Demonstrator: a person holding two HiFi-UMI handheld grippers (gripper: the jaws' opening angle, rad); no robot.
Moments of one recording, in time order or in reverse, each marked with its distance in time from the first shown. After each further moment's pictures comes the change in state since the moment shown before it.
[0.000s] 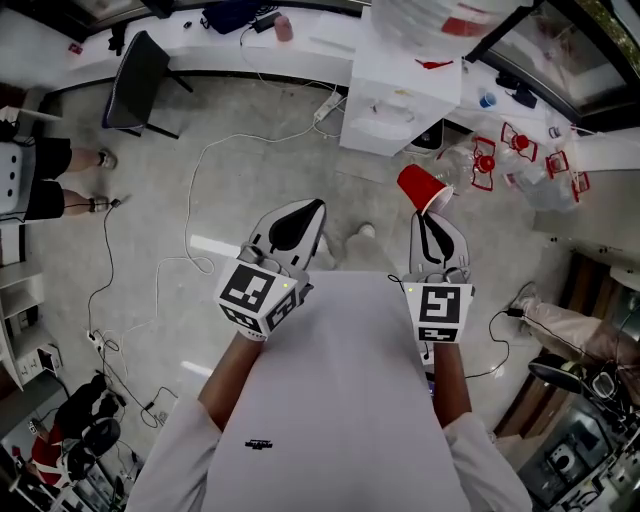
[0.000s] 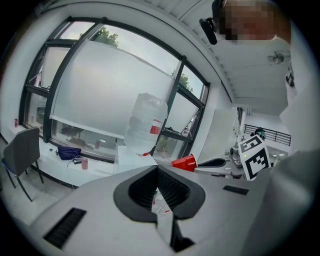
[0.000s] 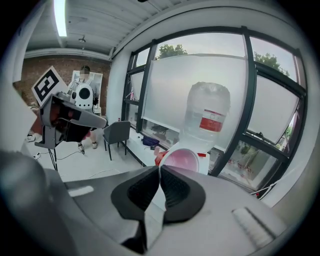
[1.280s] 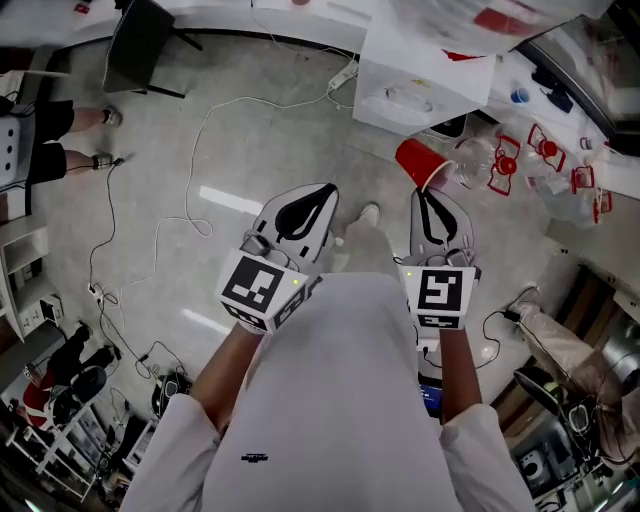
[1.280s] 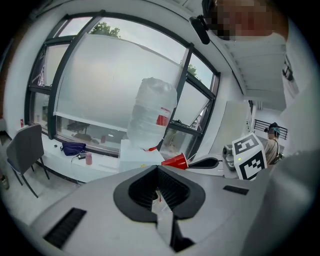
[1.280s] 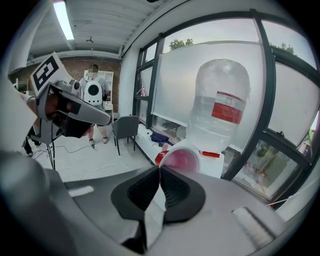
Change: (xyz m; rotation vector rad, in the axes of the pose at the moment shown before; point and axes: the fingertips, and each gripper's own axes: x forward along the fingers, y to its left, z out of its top) left arm 0.084 0.012 -0.005 -0.018 0.076 0.094; right arm 0.090 -0.039 -0.018 -0.055 0.031 0.161
